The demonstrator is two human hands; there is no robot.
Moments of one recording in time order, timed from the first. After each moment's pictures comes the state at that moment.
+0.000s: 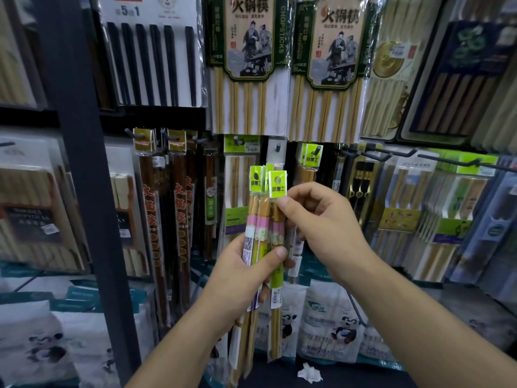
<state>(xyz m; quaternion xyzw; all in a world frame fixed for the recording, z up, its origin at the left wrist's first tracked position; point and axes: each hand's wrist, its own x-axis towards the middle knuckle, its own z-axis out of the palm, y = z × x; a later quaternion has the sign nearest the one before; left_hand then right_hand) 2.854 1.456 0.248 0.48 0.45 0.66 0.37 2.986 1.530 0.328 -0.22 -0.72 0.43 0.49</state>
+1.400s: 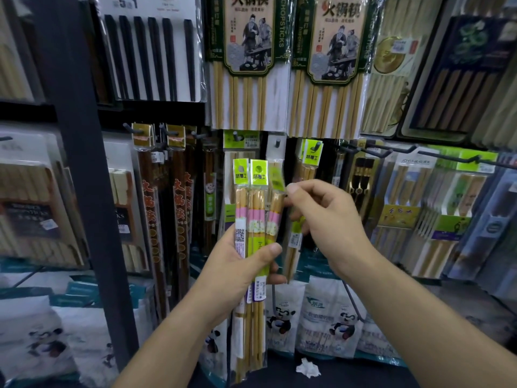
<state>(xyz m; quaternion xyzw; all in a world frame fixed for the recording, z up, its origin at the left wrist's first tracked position) 2.848 1.455 0.251 0.48 0.40 0.68 0.38 2.987 1.535 0.327 -0.26 -0.72 0.41 0.50</state>
